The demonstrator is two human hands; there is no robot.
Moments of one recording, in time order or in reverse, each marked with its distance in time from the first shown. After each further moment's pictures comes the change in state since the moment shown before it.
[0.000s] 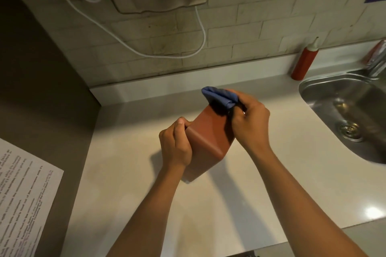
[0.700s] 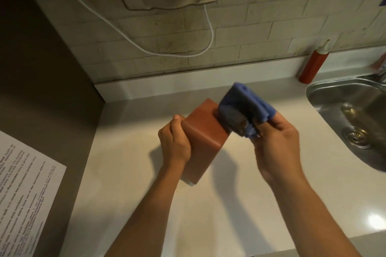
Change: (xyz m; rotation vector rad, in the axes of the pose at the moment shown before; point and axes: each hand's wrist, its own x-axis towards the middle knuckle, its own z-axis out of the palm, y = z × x) left_hand 0.016 -0.011 0.002 -0.010 0.118 -0.110; right_hand -0.031 -0.022 -0.026 0.783 -0.010 0.349
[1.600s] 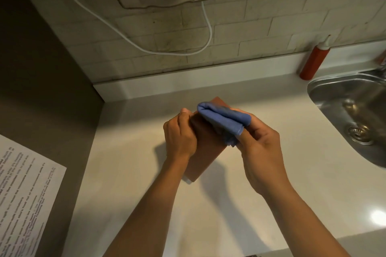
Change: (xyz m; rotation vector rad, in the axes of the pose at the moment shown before) left_hand 0.002 0.016 0.010 0.062 -0.034 0.143; right_hand -0.016 0.009 0.009 -0.272 -0.242 -0.065
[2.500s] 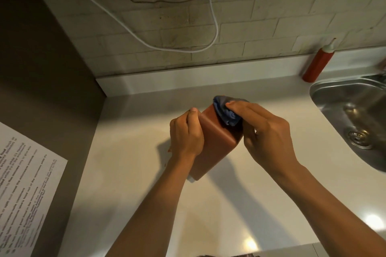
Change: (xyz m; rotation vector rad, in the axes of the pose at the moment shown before) left_hand -0.004 0.006 0.000 0.025 -0.052 -0.016; right_hand 0.024 0.004 -0.023 -1.022 -0.015 -0.594
